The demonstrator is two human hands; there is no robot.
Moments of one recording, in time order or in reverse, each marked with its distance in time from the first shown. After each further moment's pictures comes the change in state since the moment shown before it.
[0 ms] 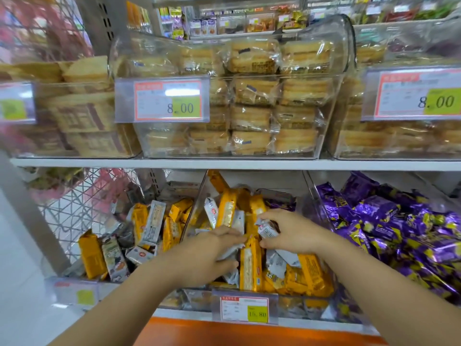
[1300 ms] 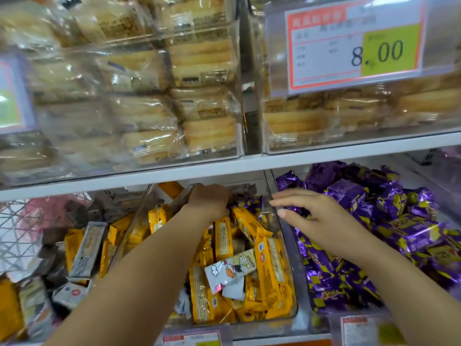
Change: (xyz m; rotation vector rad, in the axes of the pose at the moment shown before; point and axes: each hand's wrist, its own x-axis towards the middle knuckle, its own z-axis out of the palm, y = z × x) left_hand 0.189 0.015 -0.007 0.465 0.035 -0.202; right_hand -0.039 0.100 -0.026 0.299 0.476 -0.195
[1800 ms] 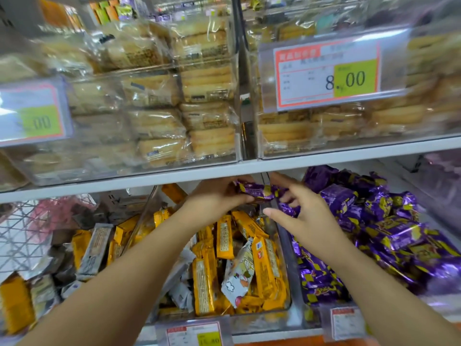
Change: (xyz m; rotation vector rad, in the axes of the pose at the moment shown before) left_hand -0.059 0.015 -0.043 -0.804 0.325 0.178; right_hand -0.004 -0.018 0.013 0.070 0.240 0.060
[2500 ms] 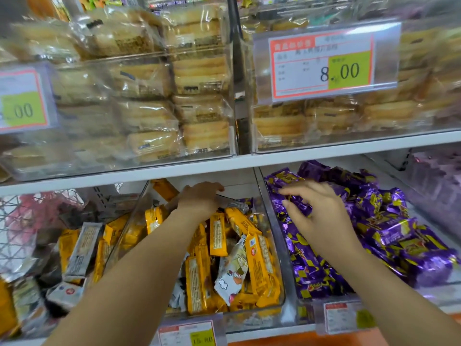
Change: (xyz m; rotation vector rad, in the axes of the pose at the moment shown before) left_hand 0.036 -0.064 0.029 0.481 -0.147 -0.326; right_hand -0.013 0.010 -0.013 -0.316 0.248 -0.108
